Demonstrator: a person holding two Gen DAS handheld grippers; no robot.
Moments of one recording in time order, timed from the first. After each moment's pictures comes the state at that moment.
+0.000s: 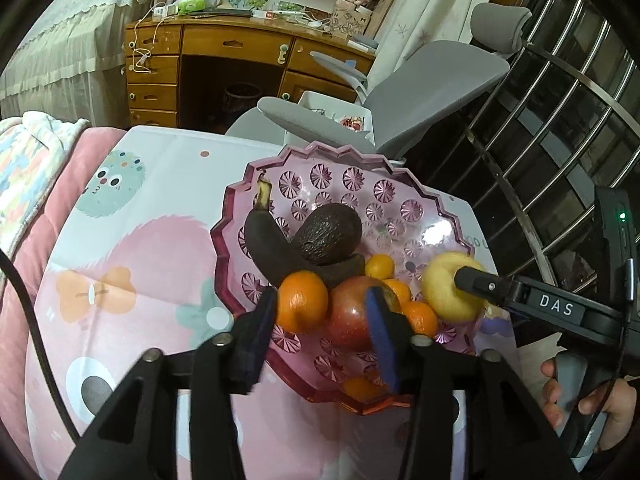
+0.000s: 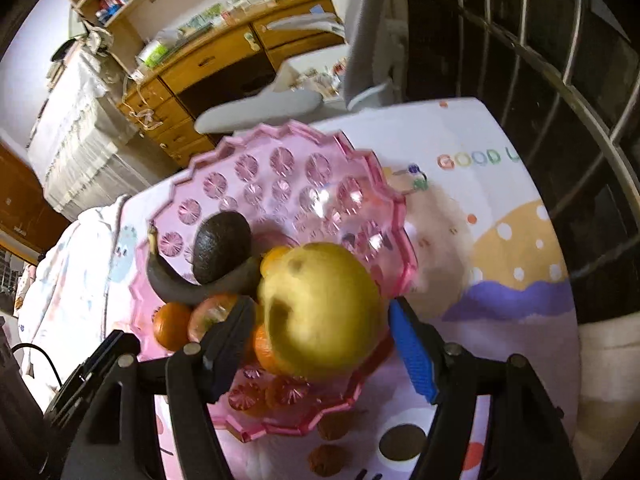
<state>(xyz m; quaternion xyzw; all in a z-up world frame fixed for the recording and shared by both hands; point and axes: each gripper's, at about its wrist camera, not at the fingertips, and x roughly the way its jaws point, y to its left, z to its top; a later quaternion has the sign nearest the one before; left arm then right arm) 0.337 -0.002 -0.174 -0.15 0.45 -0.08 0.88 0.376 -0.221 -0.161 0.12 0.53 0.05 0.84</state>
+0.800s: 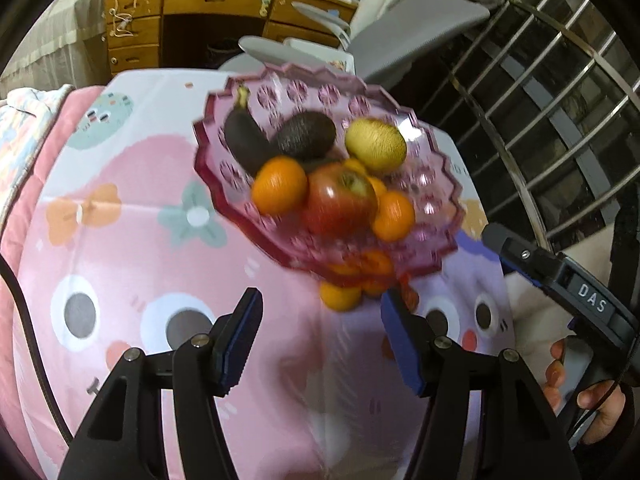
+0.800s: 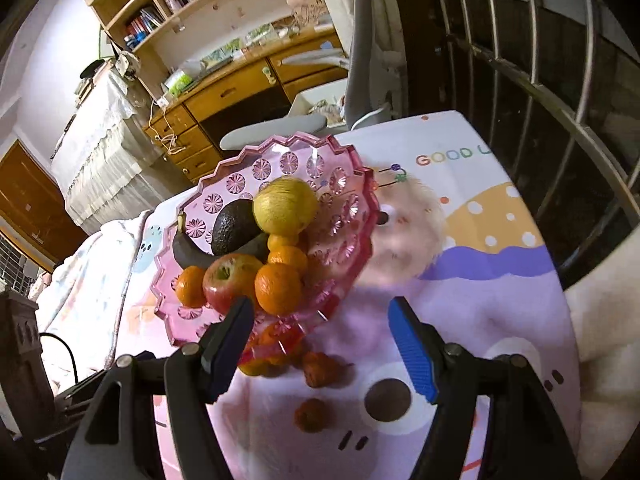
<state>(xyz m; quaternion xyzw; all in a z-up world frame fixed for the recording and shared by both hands) 0.281 -0.021 -0.195 -0.14 0.53 -0.12 0.83 0.290 -0.244 -0.152 0.13 0.47 0.06 0.87</state>
